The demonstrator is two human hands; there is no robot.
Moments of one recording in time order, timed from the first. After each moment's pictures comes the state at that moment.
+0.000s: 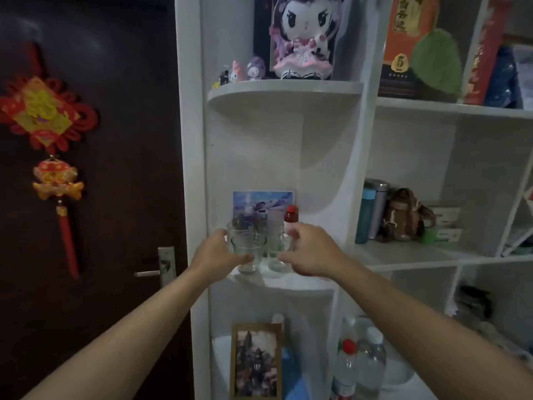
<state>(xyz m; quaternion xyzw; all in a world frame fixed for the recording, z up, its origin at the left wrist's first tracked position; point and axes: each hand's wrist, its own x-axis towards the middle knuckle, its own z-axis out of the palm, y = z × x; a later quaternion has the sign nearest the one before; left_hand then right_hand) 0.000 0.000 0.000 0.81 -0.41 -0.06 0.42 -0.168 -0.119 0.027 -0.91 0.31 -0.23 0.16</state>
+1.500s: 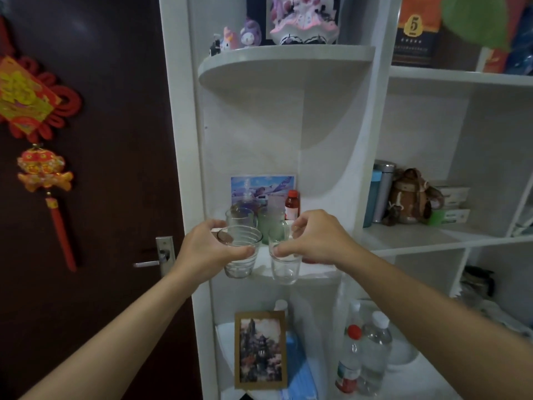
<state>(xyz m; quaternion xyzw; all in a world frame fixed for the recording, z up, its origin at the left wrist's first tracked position) 0.012 0.014 -0.008 0.73 -0.40 -0.10 0.54 -0.178 -0.095 0.046 -0.86 0.35 -0.24 0.27</state>
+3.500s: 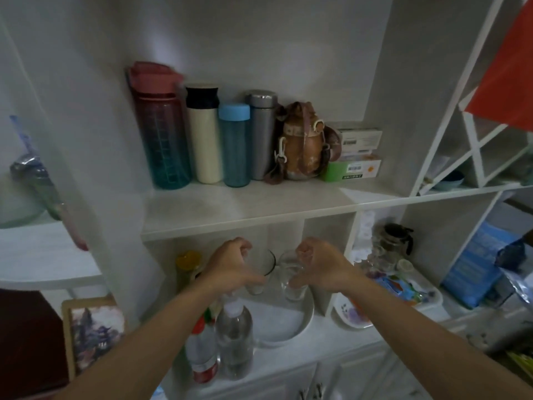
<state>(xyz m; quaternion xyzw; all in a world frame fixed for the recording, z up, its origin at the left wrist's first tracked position) -0.232 -0.328 -0.156 0.79 -0.45 -0.23 0.34 -0.417 -0.436 -0.136 -0.84 0.42 -0.12 0.33</state>
